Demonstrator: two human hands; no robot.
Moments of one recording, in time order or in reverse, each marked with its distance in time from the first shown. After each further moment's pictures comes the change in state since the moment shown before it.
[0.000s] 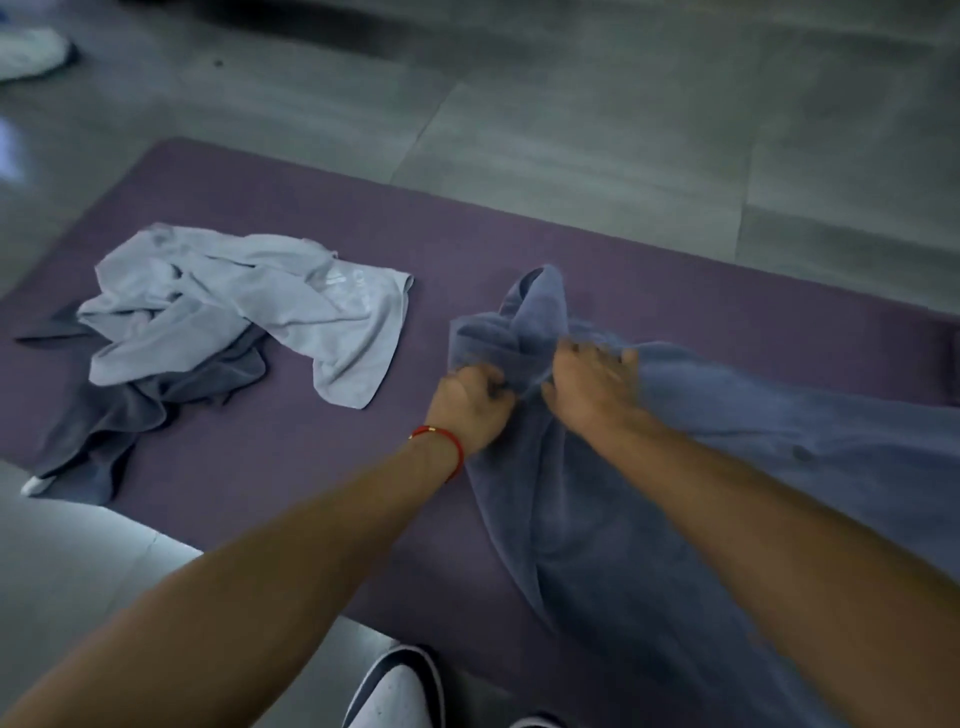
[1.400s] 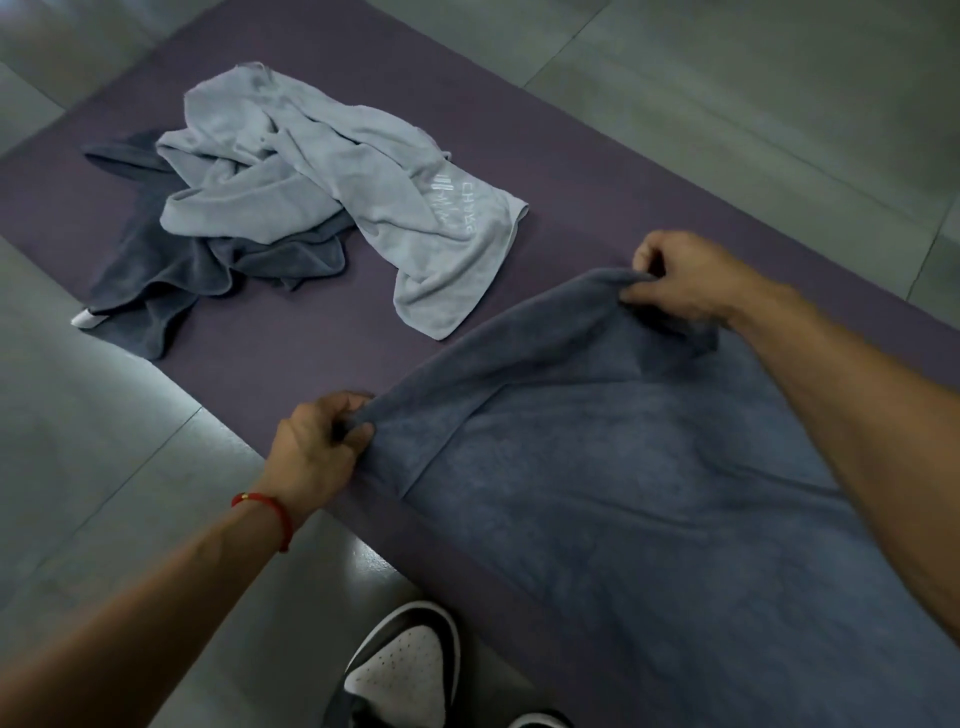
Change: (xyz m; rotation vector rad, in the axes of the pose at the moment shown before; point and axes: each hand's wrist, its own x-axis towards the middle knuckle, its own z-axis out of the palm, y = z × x) left_hand -0.114 -0.186 -0.052 -0.192 0.267 -0.423; right_hand 0.105 -0.030 -0.045 0.307 -0.236 -0.224
